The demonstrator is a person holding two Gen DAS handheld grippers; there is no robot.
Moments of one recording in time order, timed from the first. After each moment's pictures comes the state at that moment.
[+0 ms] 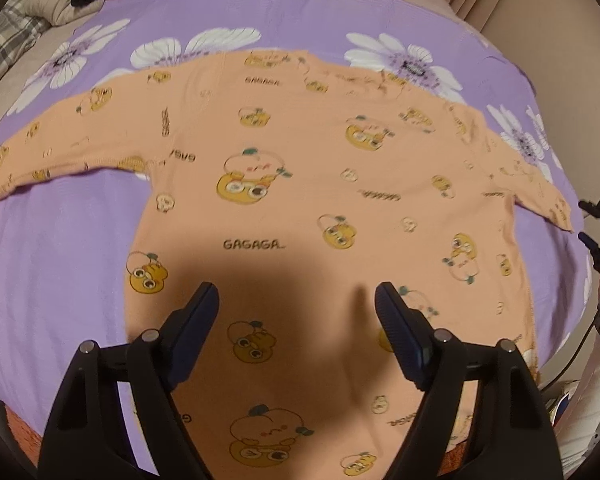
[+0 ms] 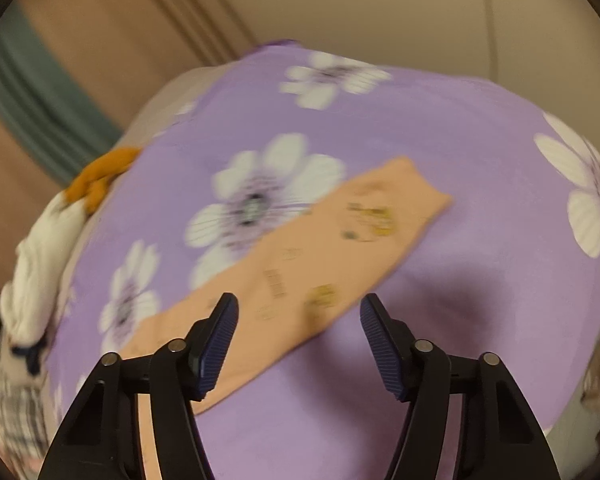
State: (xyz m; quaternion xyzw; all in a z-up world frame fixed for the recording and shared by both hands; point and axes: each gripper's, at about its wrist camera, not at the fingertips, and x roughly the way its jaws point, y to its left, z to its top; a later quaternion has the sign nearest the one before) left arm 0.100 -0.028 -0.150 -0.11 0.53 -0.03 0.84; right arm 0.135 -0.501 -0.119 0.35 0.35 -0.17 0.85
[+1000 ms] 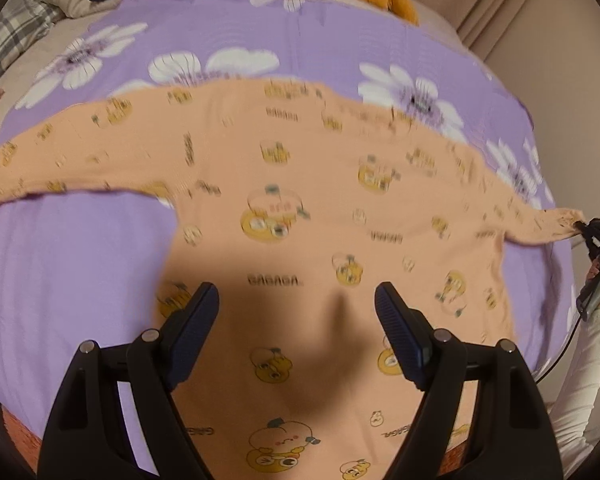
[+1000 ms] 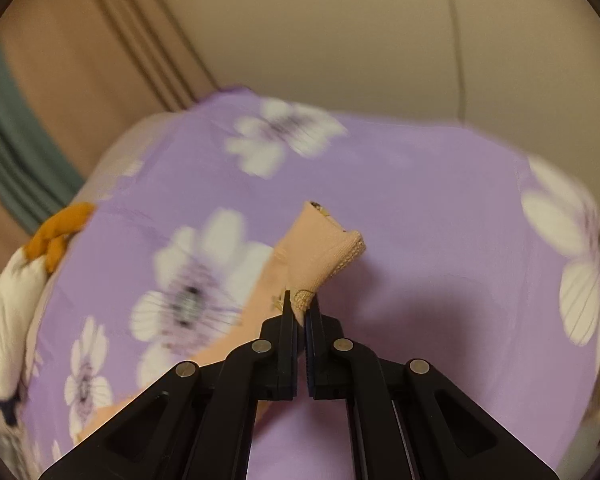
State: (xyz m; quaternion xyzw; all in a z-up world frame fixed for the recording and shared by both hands) left arm 0.106 -0.001 -0.124 -0.15 0.50 -0.03 0.85; right arm 0.169 -0.528 -0.069 0.28 0.26 -0.21 0.90
